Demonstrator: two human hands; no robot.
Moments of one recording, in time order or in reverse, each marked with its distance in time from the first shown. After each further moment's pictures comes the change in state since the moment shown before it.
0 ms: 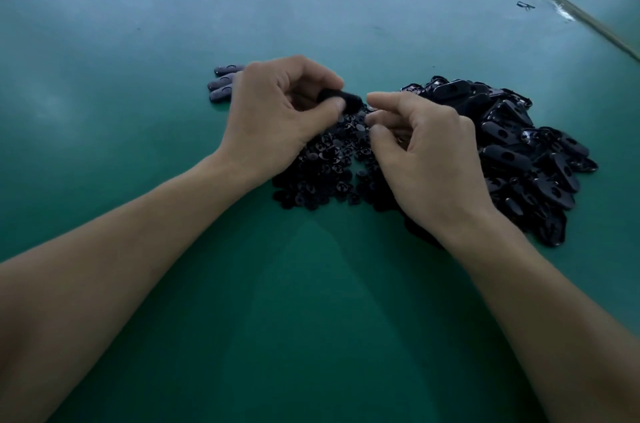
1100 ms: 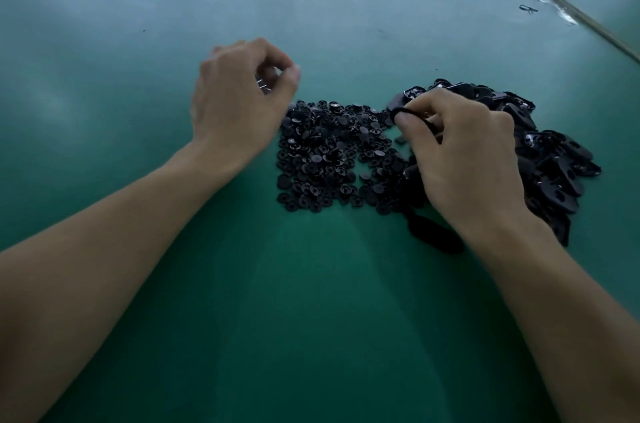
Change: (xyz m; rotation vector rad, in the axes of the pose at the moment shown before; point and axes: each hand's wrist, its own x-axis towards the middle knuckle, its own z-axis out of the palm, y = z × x) left_hand 0.018 -0.013 -0.024 0.526 0.206 -0.042; right_hand 0.006 0.018 -0.018 -0.240 0.058 -0.019
